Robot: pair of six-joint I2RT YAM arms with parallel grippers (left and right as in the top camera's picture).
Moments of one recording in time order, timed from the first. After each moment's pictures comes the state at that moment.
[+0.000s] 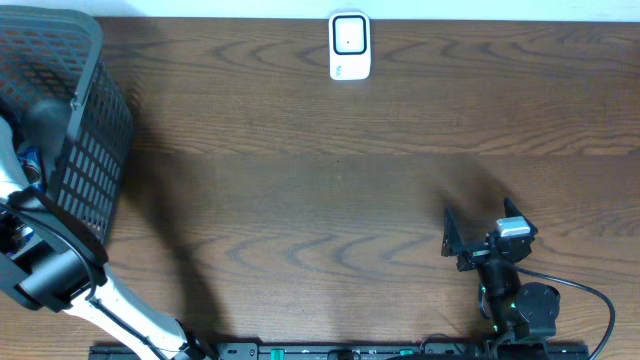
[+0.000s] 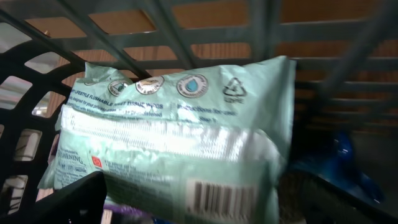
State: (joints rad) left arm 0.66 2.08 1.84 -1.05 -0.67 -0.77; right arm 0.04 0.01 0.01 -0.06 -0.12 -0.01
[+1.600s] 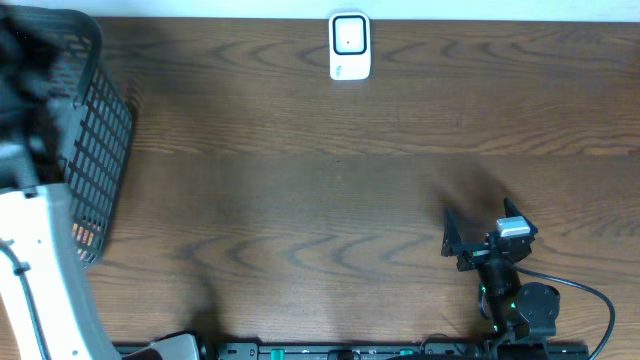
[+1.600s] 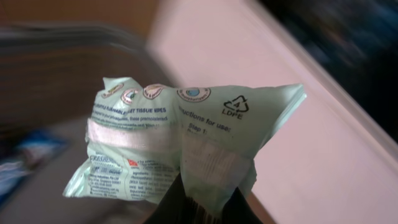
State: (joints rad) left arm 0.18 1.43 1.84 -0.83 -0.21 -0.61; right arm 0.04 0.01 0.01 -0.06 -0.12 -0.01
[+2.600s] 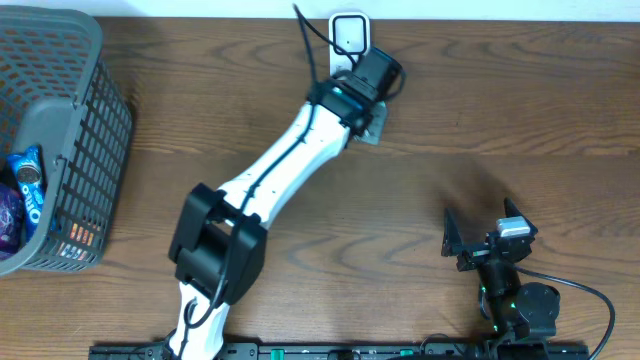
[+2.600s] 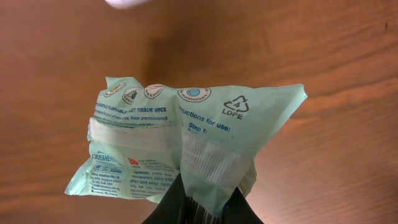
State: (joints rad) left arm -0.65 2.08 1.84 -0.86 -0.13 -0.31; right arm 0.04 0.01 0.01 -0.06 -0.12 -0.01
